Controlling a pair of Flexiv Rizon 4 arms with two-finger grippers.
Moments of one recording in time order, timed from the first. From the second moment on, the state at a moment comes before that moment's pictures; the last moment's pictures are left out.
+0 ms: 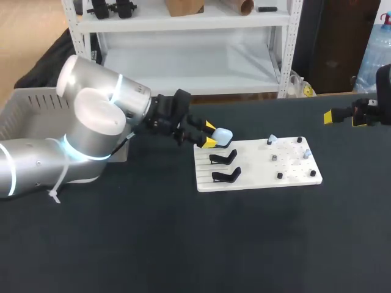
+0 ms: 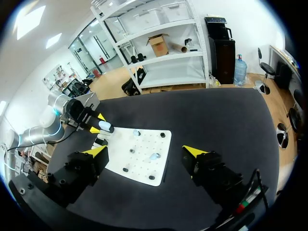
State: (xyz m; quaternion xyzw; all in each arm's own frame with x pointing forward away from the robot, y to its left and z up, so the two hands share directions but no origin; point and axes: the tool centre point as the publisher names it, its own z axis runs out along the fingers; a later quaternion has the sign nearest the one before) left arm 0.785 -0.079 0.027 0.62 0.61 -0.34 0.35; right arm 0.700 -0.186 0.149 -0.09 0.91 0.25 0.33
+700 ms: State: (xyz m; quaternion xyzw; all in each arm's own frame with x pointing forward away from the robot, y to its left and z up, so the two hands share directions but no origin) left arm 0.791 -0.088 0.020 0.61 0.62 -0.34 0.35; right arm 0.700 -0.186 0.149 -0.09 0.91 0.25 0.33
